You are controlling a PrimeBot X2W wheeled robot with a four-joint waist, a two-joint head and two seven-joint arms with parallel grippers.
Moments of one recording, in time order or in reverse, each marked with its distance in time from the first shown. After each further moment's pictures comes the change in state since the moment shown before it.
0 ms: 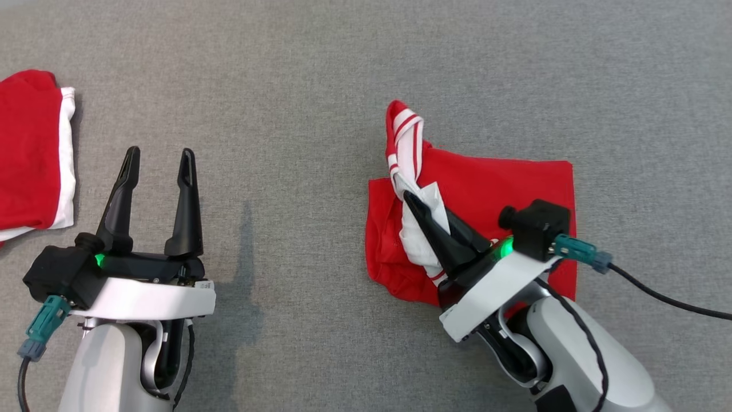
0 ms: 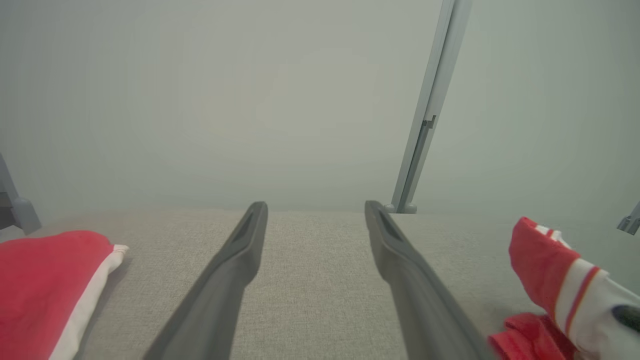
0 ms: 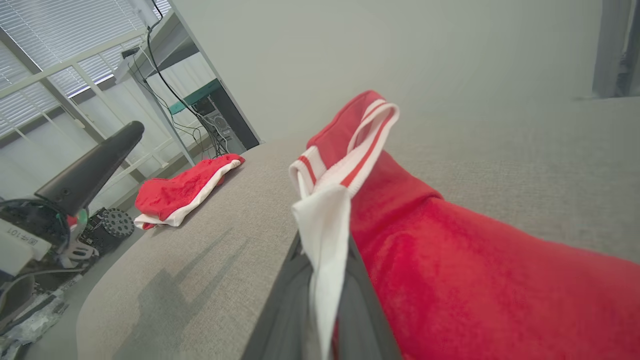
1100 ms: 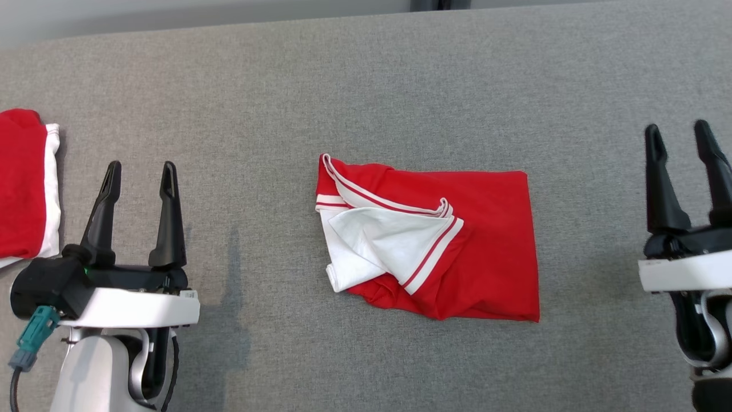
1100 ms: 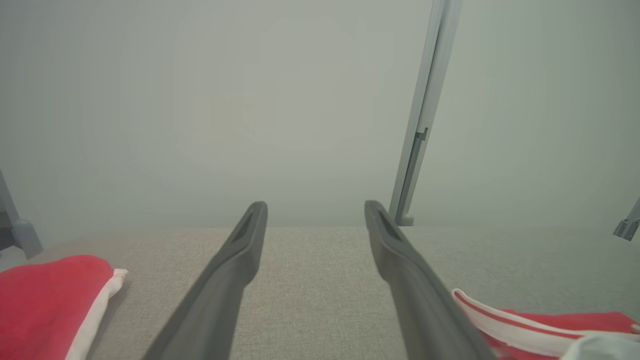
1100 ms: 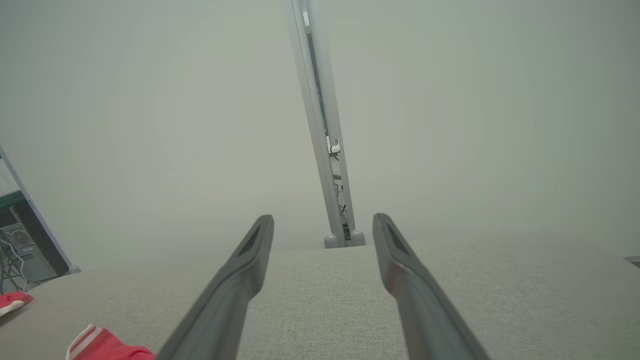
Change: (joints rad) left arm 0.021 -0.004 0.058 0.023 0.045 -0.007 0.000; right arm 0.157 -0.153 -0.516 -0.125 -0.088 0.000 -0.152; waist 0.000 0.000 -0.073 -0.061
